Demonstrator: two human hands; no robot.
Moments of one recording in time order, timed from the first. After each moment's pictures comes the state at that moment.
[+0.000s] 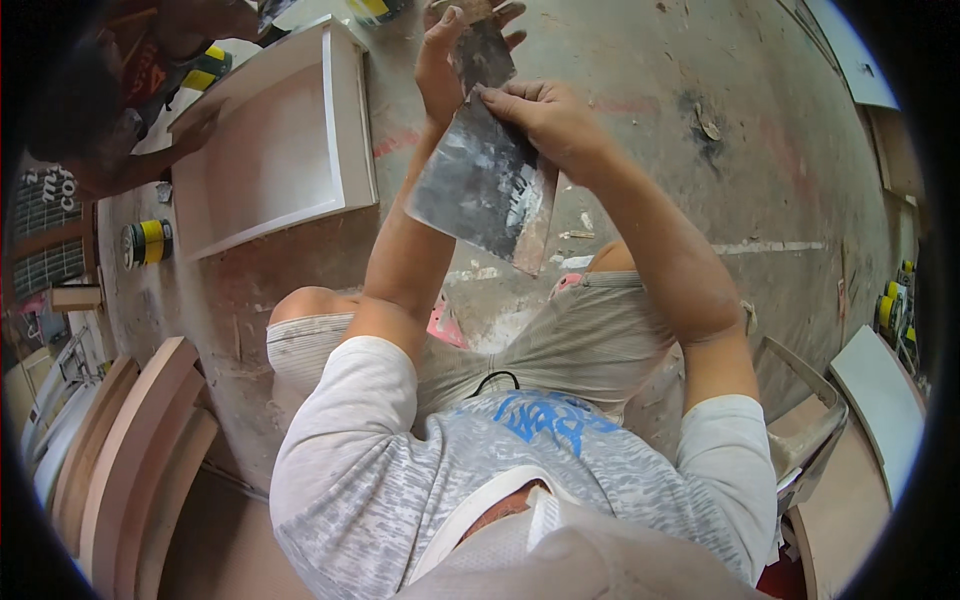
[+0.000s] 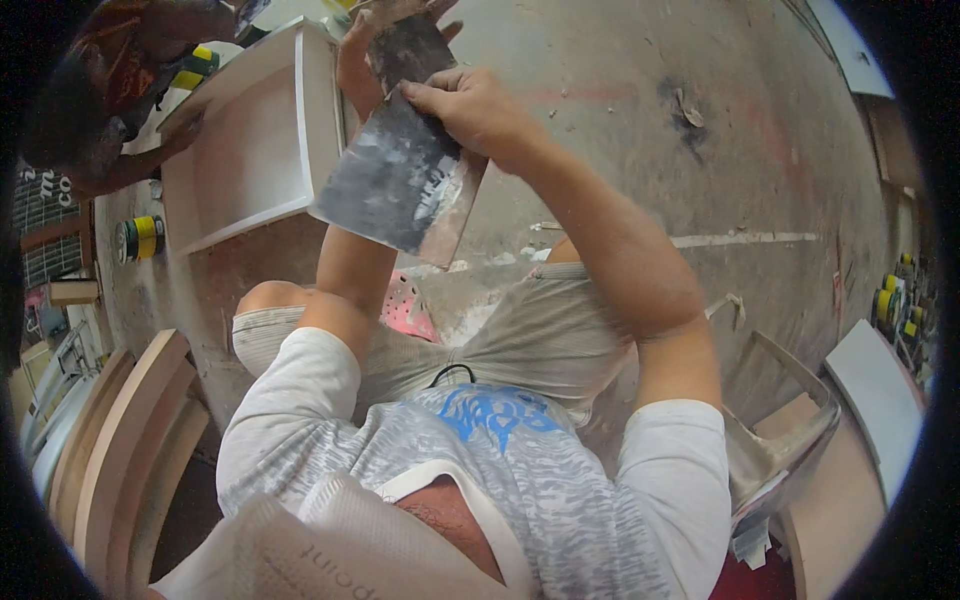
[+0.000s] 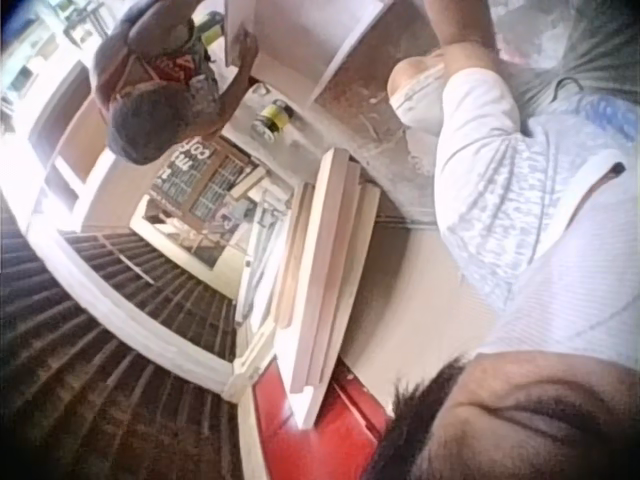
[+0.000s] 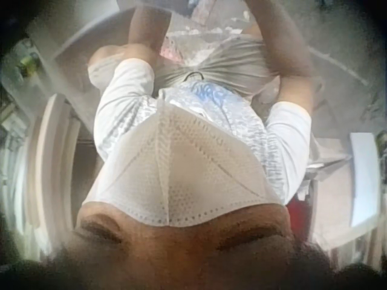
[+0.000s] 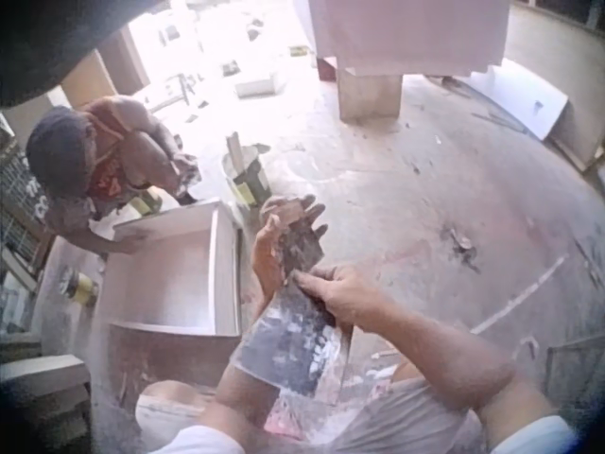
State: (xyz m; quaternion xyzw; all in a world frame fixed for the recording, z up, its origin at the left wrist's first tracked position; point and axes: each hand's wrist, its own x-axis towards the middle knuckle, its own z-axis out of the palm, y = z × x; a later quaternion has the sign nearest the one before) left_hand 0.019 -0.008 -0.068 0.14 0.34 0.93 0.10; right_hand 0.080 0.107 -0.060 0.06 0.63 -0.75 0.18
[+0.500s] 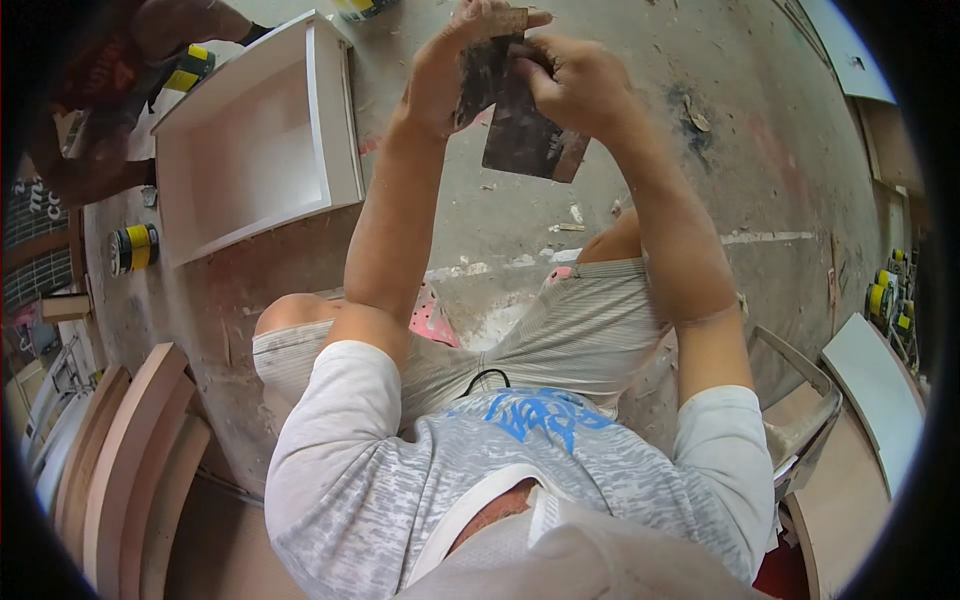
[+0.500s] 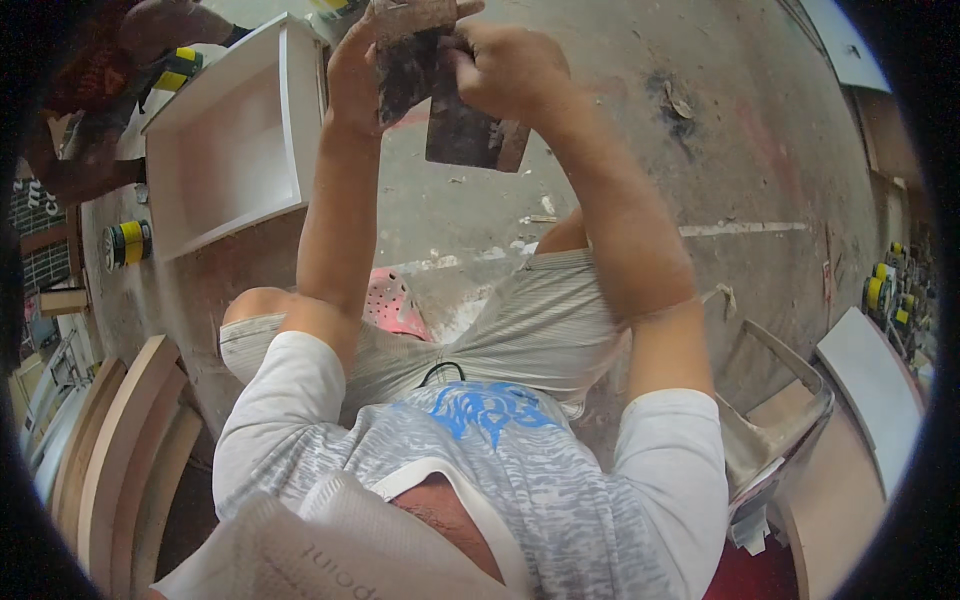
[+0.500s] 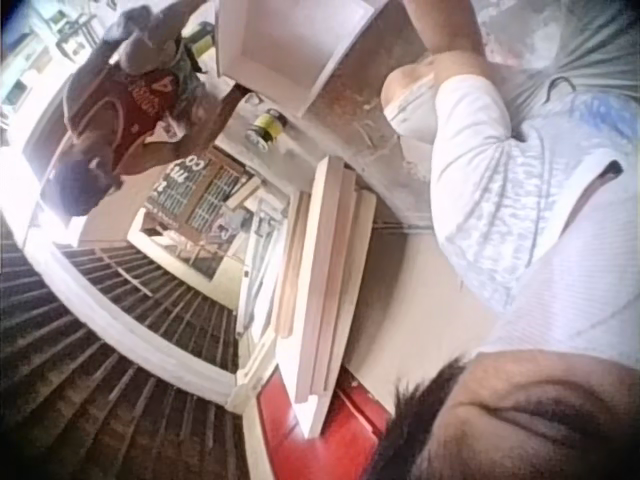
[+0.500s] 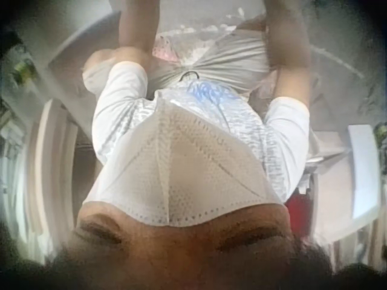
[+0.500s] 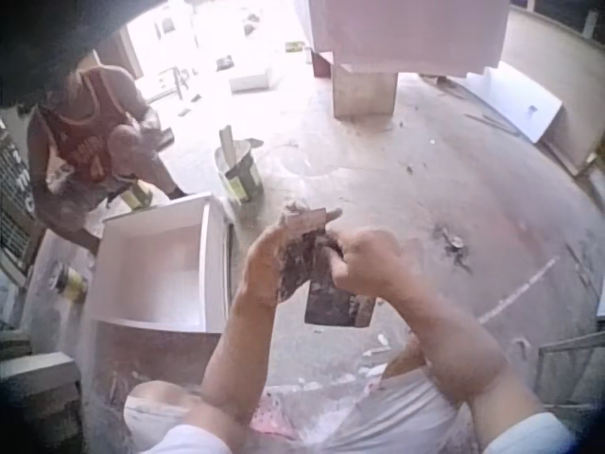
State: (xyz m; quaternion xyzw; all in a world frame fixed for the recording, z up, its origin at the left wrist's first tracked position) left_hand -0.001 -0.025 -0.087 0.26 0.29 0.86 0.34; right_hand 0.055 0.142 -0.061 -0.10 0.95 -0.28 -0.11
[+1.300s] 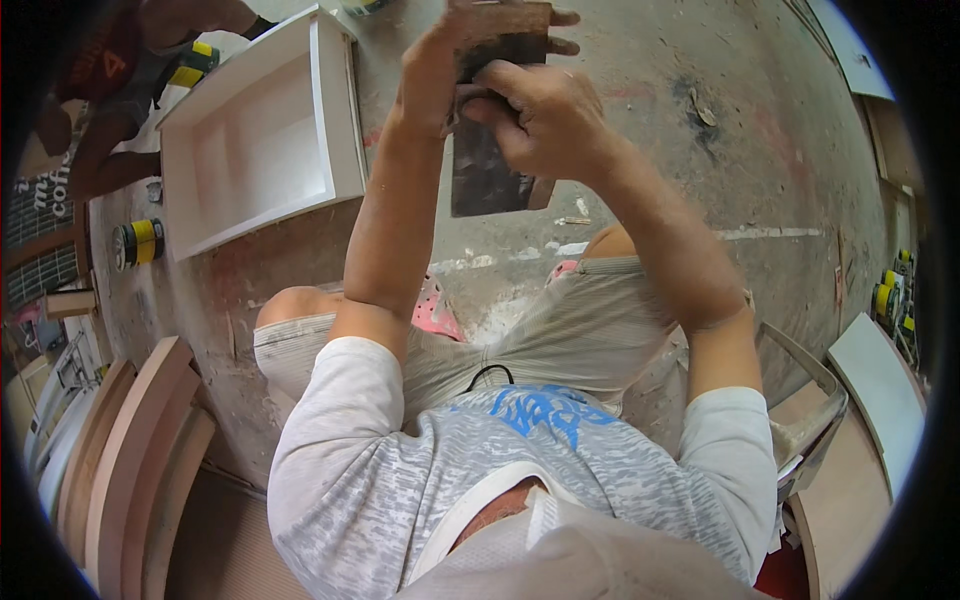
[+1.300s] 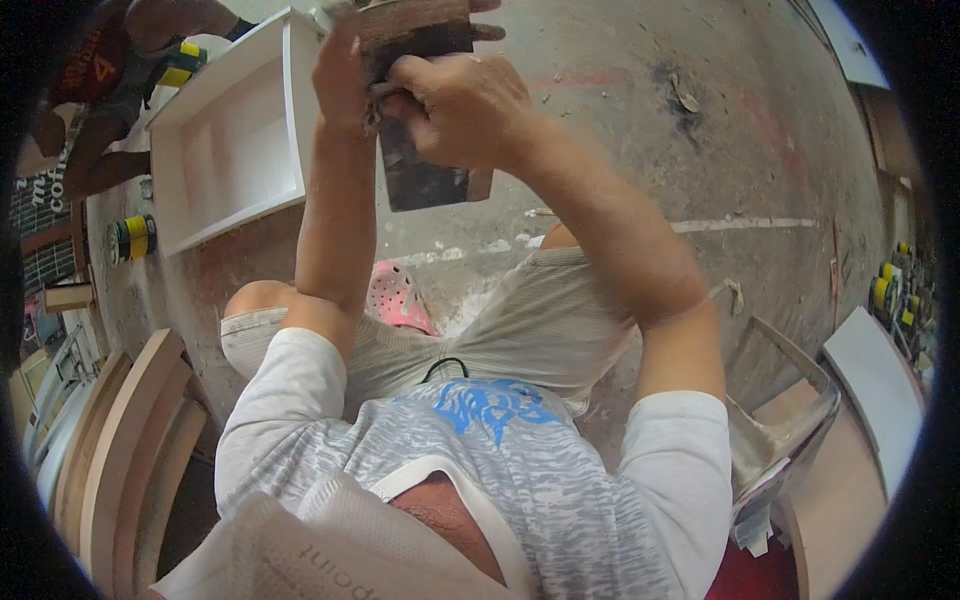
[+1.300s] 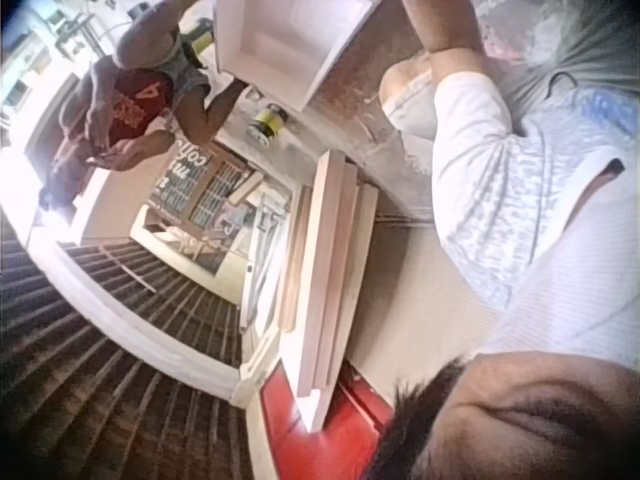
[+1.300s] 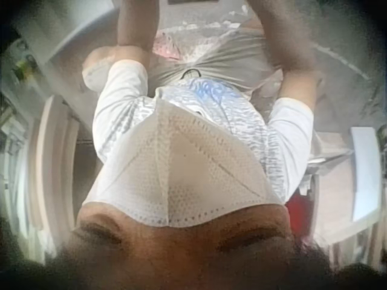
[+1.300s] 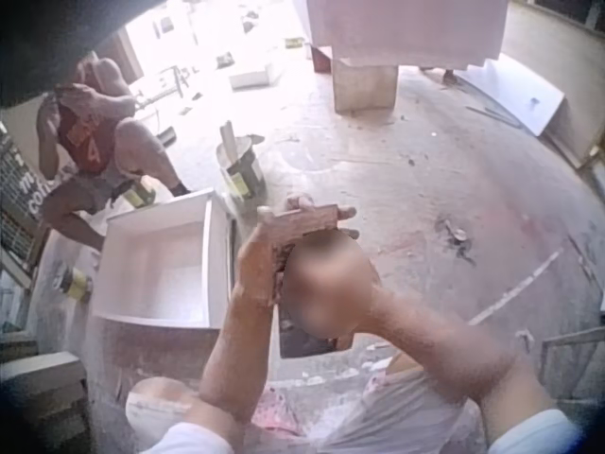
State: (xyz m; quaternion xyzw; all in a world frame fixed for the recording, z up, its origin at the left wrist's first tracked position) left_hand 0.016 -0.013 -0.064 0.36 0.33 0.84 0.22; right_hand 0.091 0.111 -0.048 -0.27 0.88 -0.34 -0.18
